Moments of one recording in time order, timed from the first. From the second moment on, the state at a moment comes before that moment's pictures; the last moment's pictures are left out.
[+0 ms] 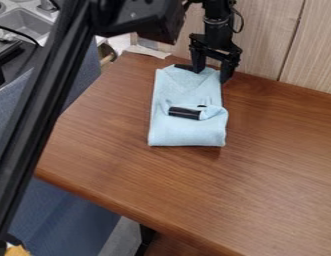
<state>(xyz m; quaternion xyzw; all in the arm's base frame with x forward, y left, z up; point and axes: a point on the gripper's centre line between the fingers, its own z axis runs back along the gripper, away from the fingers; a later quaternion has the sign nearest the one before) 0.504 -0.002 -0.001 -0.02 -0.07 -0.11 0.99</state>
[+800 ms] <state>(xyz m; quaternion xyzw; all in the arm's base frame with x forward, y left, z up) 0.502 -0.011 -0.007 -0.01 -0.06 -0.12 0.99</state>
